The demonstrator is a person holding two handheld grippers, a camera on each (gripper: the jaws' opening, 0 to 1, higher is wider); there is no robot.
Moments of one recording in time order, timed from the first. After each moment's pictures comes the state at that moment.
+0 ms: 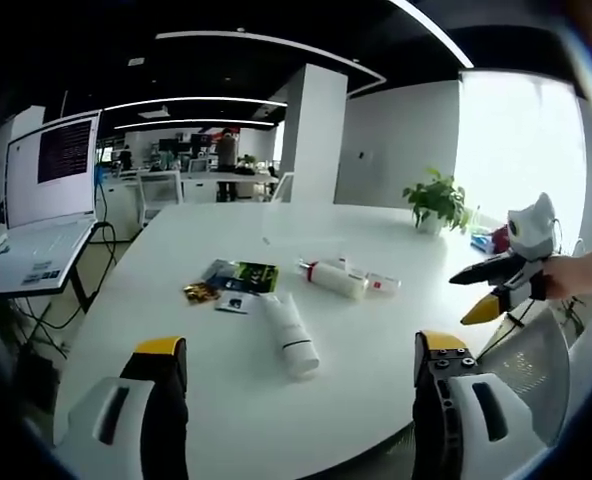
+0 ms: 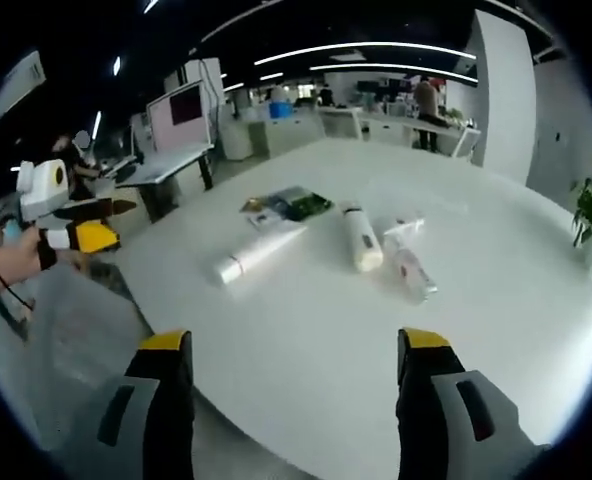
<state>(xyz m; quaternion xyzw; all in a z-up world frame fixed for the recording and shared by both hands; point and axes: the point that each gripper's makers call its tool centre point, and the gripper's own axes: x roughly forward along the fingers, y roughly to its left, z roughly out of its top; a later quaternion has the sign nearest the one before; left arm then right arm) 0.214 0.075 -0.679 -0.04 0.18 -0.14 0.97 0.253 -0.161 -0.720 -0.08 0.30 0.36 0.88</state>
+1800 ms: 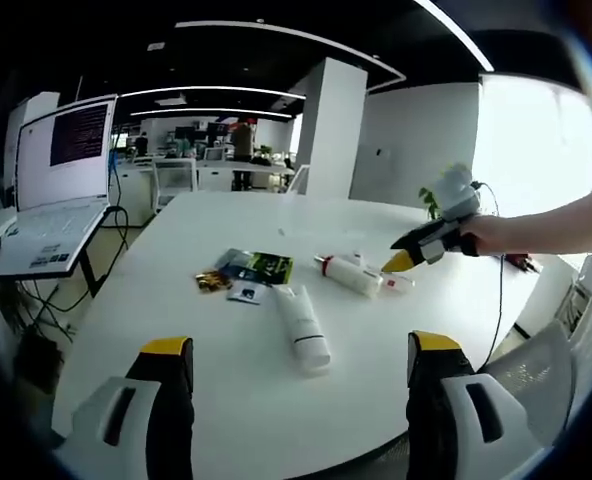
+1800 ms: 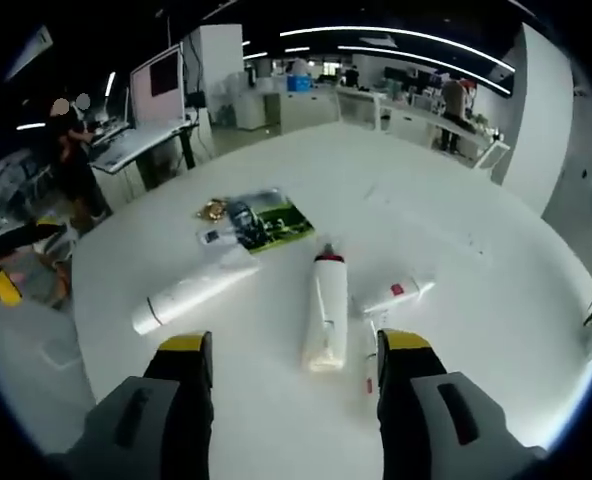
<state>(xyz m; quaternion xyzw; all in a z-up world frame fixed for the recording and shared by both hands) 0.218 0.087 -0.687 -0.05 0.20 -0.11 0.97 0.423 -0.119 -0.733 -0.17 0.33 0.38 0.85</state>
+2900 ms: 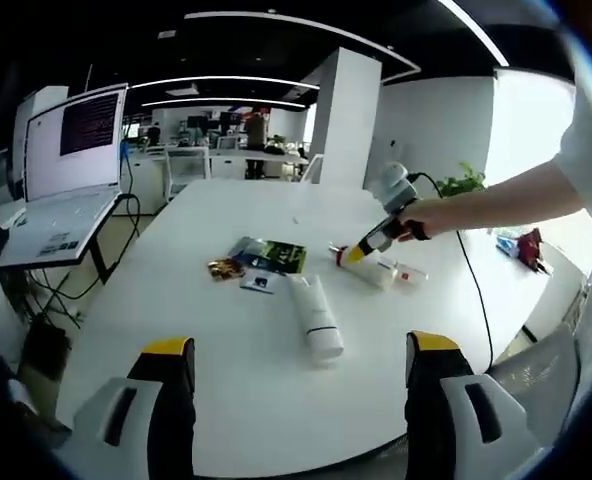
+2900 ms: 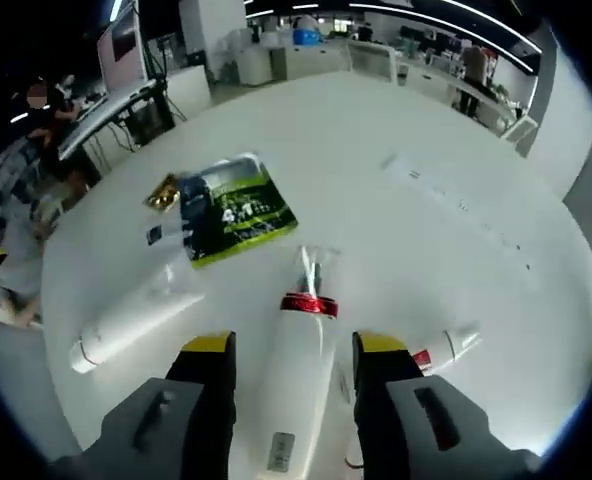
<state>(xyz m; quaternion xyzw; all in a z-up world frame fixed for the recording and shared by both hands) 0.219 0.096 -0.697 -0.06 0.23 -0.07 0.97 0.498 -0.072 -0.804 -0.20 0.42 0.39 0.79</state>
